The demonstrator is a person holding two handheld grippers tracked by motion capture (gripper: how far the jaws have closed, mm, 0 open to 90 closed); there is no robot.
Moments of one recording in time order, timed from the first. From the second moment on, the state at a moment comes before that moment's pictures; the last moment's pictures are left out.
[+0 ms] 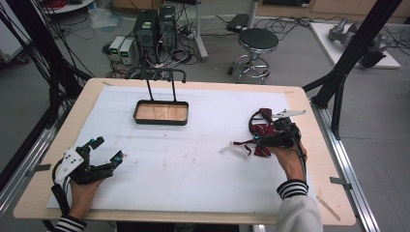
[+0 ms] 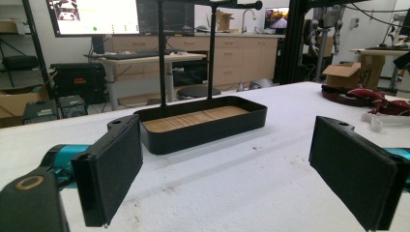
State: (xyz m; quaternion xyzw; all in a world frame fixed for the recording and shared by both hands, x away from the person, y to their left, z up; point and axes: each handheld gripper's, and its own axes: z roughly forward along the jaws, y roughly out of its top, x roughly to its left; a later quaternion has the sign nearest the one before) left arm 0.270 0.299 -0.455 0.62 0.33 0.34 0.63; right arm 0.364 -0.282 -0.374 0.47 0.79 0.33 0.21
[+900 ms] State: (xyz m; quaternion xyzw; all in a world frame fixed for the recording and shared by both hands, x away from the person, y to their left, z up) left arm 0.270 0.299 -0.455 0.62 0.33 0.34 0.63; right arm 0.394 -0.283 -0.397 0.51 0.81 0.26 0.13
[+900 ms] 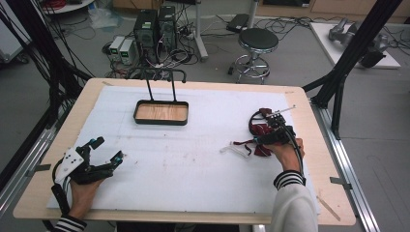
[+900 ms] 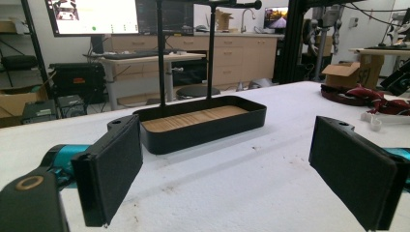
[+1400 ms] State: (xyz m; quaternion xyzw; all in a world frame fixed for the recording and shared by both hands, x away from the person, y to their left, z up) left arm 0.270 0.299 -0.455 0.62 0.33 0.34 0.63; right arm 0.399 -0.282 -0.402 0.54 0.80 0.24 0.12
